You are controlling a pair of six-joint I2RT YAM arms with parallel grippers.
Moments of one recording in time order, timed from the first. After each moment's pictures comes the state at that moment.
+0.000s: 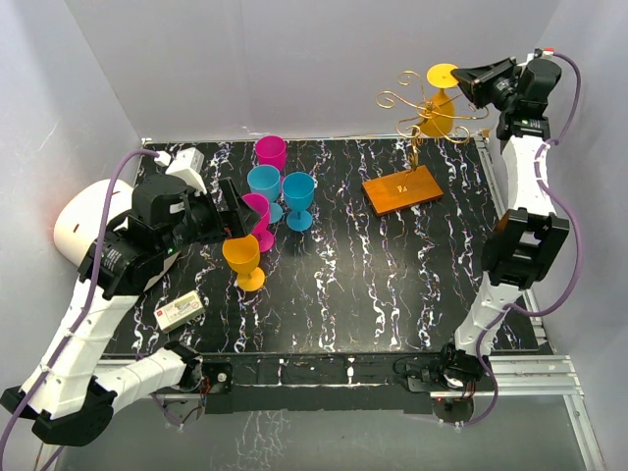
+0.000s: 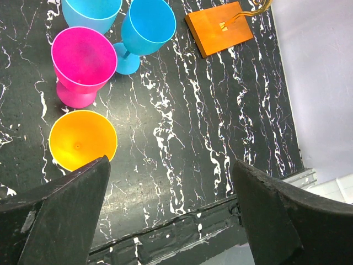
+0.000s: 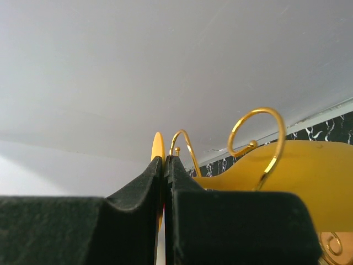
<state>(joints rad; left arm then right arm) -0.56 0.99 1.44 -0.96 -0.04 -0.59 -0.27 1.97 1.97 -0.04 -0.59 1.15</state>
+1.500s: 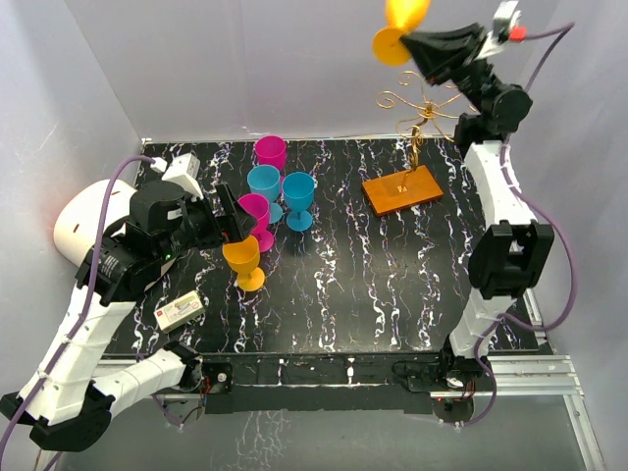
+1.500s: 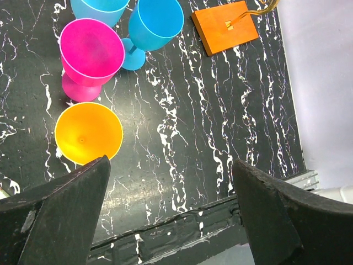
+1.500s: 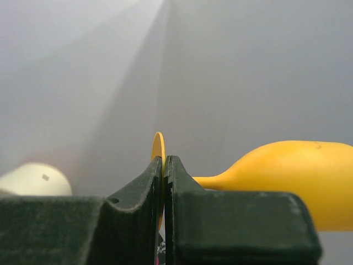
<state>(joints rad) -0.56 0.95 1.40 -0.97 -0.06 -0.60 -0.05 1.90 1.92 1.06 -0.78 0.81</state>
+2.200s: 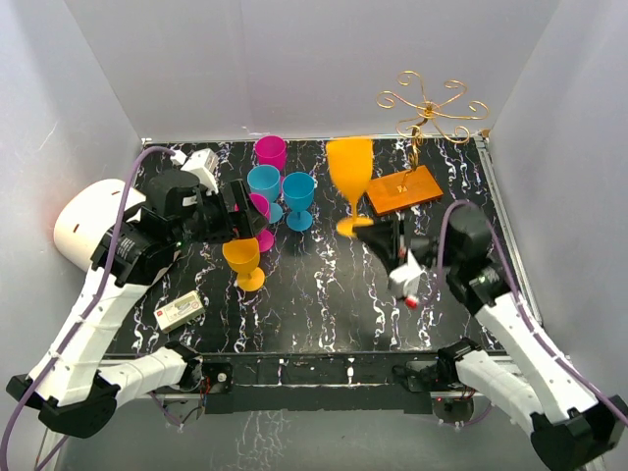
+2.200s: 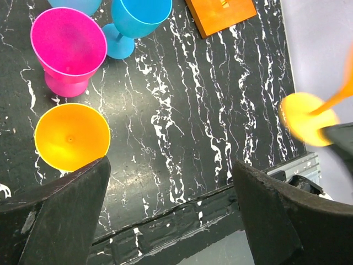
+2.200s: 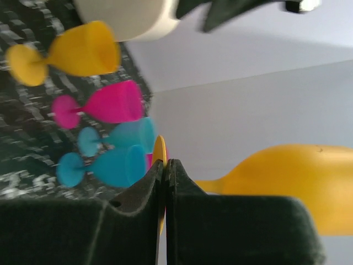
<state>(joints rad) -0.56 1.03 1.43 -0.97 0.01 -0.58 0.36 0.85 0.84 -0.02 -1.08 -1.35</state>
